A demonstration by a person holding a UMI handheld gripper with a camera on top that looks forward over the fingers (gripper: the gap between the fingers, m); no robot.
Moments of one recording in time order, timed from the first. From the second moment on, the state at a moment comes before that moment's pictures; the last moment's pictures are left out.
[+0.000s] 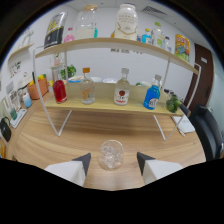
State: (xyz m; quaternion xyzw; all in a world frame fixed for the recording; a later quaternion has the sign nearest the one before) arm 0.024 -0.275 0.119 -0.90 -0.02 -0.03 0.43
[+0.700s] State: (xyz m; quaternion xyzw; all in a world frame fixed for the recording) arm -0.064 -0.192 0.209 -0.80 -0.02 0.03 0.60
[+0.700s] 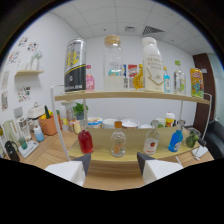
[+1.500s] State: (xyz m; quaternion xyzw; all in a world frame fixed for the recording) arm -0.063 -0.137 0.202 -0.79 -0.01 0.00 0.62
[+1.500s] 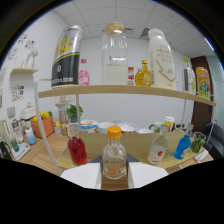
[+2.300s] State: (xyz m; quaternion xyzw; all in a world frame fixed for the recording) arm -0.076 -0.214 0.130 -0.70 0.37 0.42 0.44
